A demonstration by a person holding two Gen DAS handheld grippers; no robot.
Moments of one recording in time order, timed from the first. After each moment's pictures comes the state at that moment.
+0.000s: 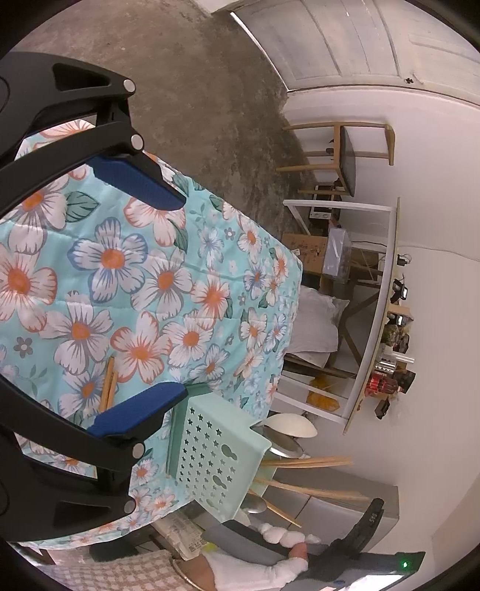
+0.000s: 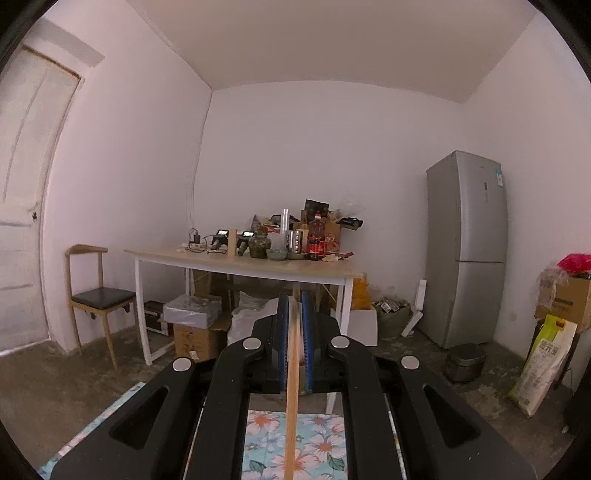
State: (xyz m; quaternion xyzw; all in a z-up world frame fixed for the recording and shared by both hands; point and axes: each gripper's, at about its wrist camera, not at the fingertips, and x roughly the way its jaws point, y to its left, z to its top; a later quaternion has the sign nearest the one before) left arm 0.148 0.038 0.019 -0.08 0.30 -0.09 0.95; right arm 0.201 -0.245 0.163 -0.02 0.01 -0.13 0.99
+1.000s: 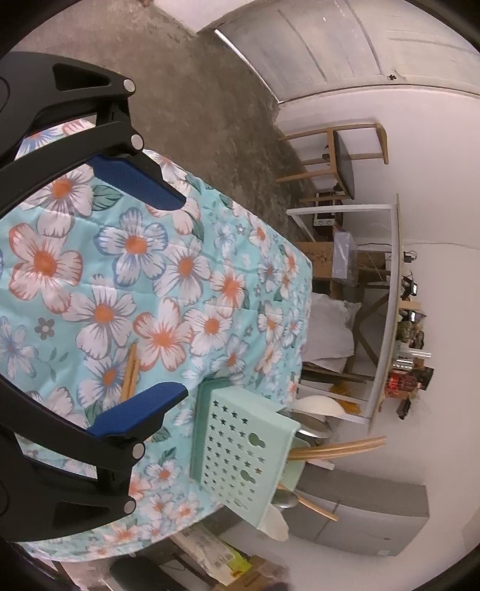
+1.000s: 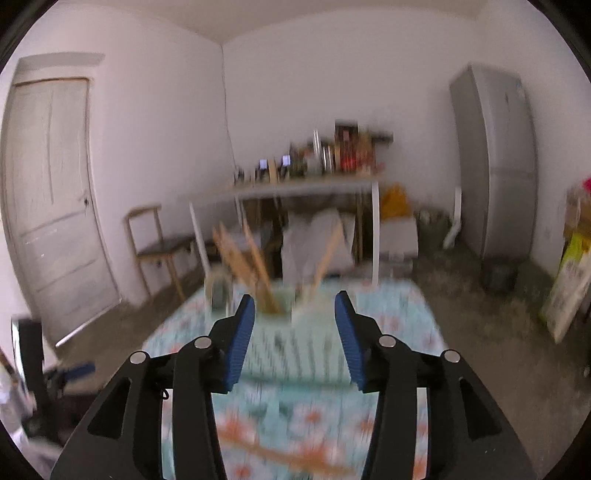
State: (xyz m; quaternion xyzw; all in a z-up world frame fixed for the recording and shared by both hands) left arm 0.127 0.001 0.027 -0.02 0.33 -0.06 0.94; right arm 0.021 -0.286 0.085 0.08 0.20 -0.02 0.98
